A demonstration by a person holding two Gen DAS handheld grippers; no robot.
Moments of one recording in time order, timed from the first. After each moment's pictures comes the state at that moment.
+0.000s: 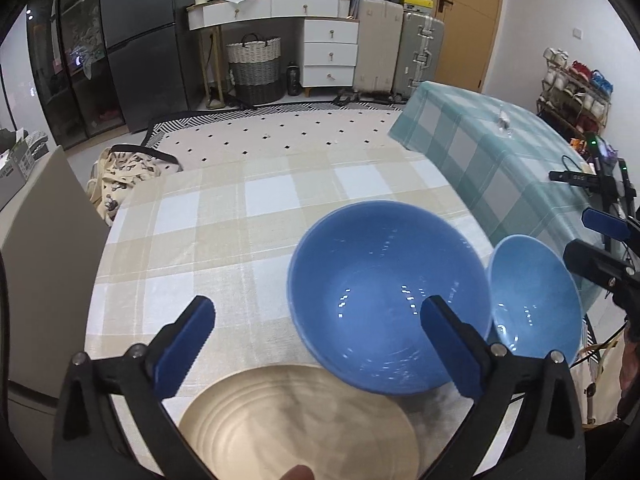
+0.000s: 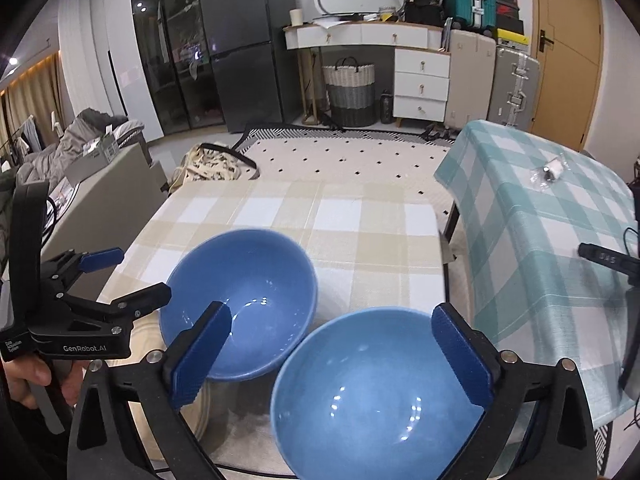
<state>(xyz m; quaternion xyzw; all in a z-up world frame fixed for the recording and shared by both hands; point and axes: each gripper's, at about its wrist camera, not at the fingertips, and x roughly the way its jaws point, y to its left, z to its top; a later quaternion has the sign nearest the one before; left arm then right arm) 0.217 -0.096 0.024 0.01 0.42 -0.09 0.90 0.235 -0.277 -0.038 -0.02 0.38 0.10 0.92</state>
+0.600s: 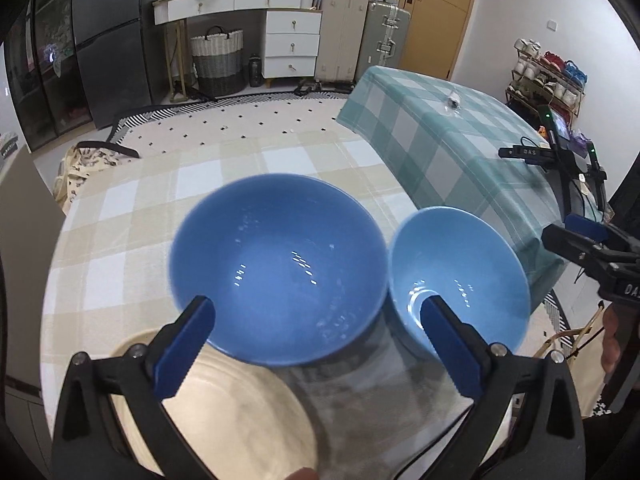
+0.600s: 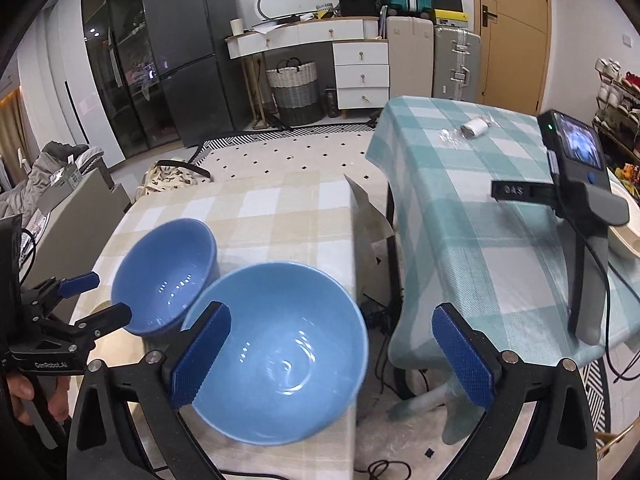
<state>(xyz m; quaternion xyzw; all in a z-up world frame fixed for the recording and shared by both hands) 0.187 -0.170 0.018 -0.01 0.44 -0.15 0.89 0.196 -0.382 -0.051 0.02 0.39 0.03 0.92</state>
